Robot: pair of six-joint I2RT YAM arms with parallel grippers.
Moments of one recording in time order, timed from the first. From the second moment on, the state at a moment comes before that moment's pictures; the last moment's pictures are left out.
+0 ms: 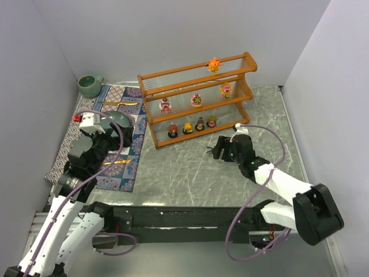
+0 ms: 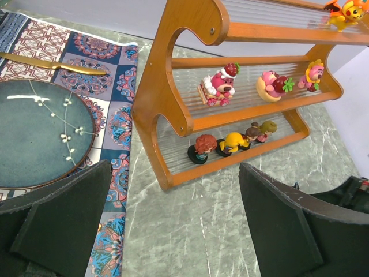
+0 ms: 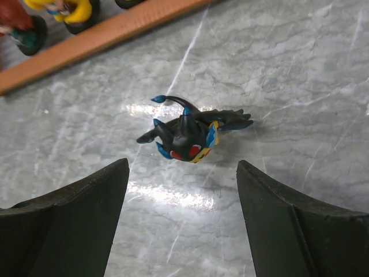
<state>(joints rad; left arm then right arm) -0.31 0.59 0.76 -0.27 -0.10 -0.41 0.42 1.15 0.47 0.08 0.07 0.47</state>
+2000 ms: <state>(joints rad) -1.12 1.55 1.15 -0.17 -0.53 -0.72 0.21 0.73 0.34 -0.06 0.25 0.57</state>
